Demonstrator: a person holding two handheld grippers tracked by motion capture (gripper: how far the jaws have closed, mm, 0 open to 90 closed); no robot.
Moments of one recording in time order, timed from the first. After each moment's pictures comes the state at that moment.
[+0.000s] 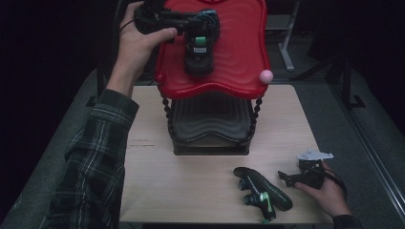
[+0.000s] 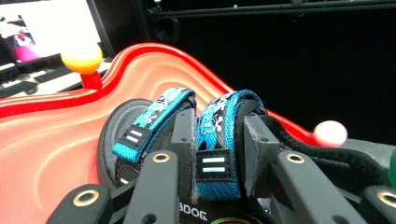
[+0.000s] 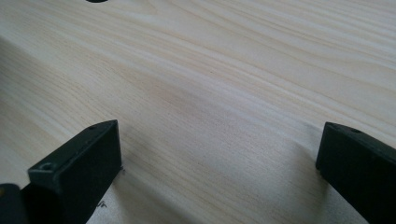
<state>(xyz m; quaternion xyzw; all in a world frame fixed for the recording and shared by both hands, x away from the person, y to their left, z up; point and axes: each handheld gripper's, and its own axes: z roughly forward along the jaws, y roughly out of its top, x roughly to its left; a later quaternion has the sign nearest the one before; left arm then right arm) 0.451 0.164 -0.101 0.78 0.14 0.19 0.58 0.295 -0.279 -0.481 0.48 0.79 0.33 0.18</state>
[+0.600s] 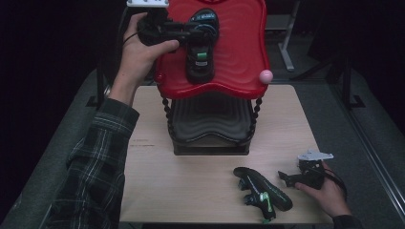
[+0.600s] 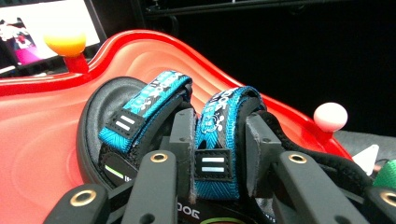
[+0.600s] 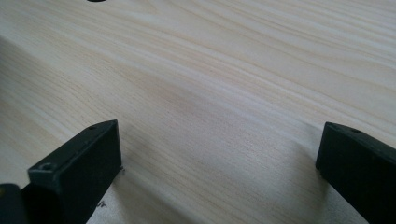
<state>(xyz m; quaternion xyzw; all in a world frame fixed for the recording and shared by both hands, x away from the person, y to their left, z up) 0.444 0.163 -0.118 0.78 0.13 0.19 0.58 0.294 -0.279 -0.481 0.48 0.79 0.33 0.18</state>
